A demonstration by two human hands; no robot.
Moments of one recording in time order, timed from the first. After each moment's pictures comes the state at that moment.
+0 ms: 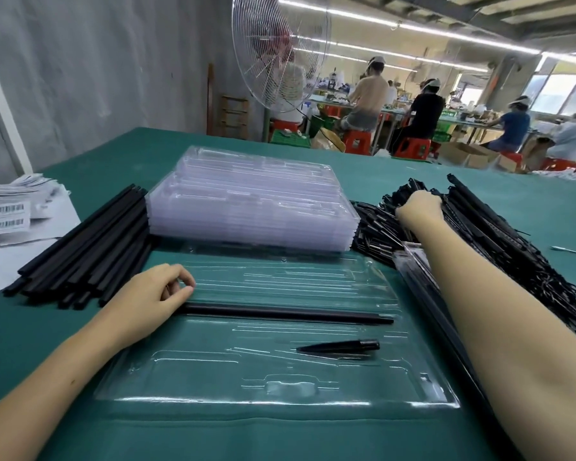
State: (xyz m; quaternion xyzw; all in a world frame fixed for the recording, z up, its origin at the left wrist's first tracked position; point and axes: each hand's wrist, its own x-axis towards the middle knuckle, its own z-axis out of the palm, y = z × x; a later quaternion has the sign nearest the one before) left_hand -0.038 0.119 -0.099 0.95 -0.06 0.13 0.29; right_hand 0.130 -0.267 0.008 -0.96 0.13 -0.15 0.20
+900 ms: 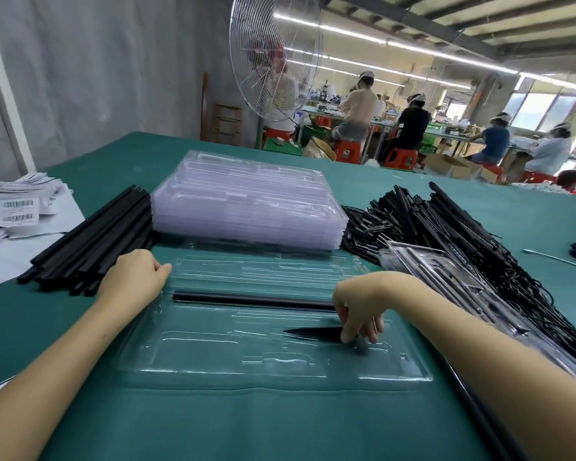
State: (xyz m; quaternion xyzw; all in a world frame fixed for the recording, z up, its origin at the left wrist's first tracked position) left_hand -0.027 0.121 -0.088 0.95 0.19 0.13 0.23; right_hand -0.003 -0.201 -0.020 -0.92 -0.14 0.37 -0.04
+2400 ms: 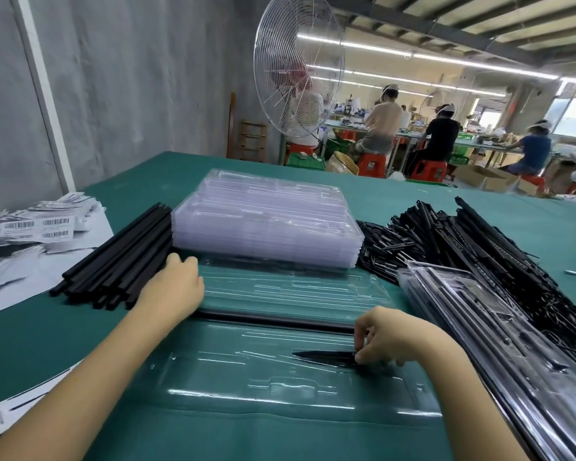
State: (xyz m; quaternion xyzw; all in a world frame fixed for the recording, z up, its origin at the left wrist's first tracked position) left_hand -0.033 0.088 -0.067 0.98 0.14 0.09 0.12; right_hand -0.023 -0.227 -0.039 -0.96 -0.10 0.23 0.12
